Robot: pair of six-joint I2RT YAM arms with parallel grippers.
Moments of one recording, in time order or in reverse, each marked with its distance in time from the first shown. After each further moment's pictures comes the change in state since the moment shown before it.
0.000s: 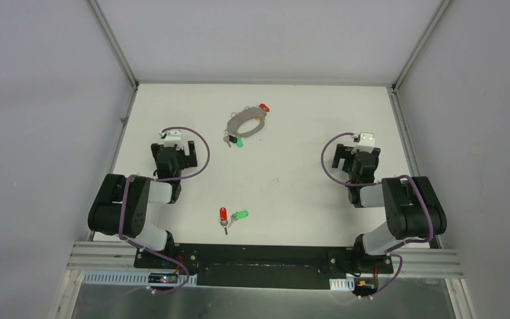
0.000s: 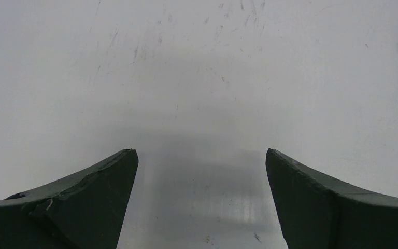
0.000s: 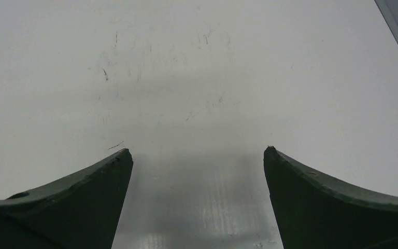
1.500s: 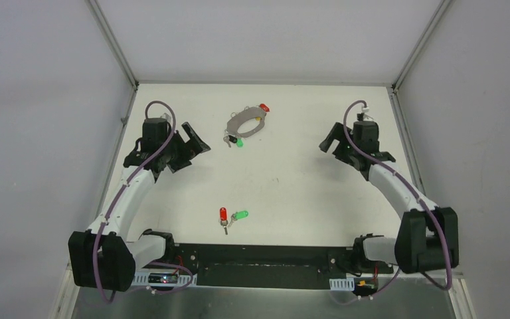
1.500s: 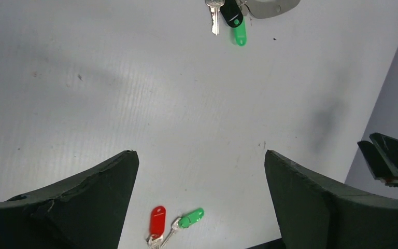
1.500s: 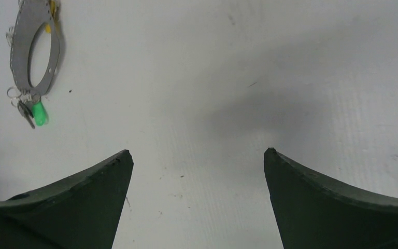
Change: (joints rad) left arm 0.000 -0.401 0.511 -1.312 0.466 -0.695; right arm 0.052 -0.315 0.437 -1.108 -0.223 0.507
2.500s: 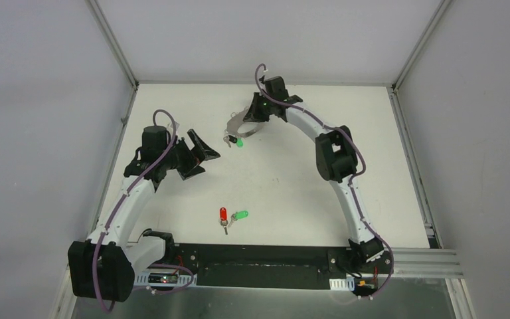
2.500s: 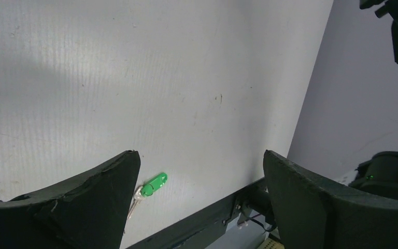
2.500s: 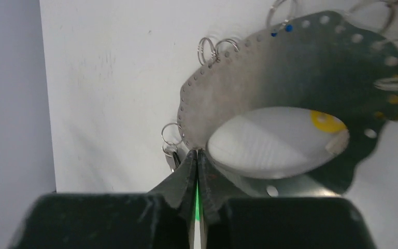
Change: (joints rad) left arm 0.000 -0.065 -0.104 0.074 0.282 -0.123; right arm 0.369 1.229 1.341 -0.124 -0.373 0.082
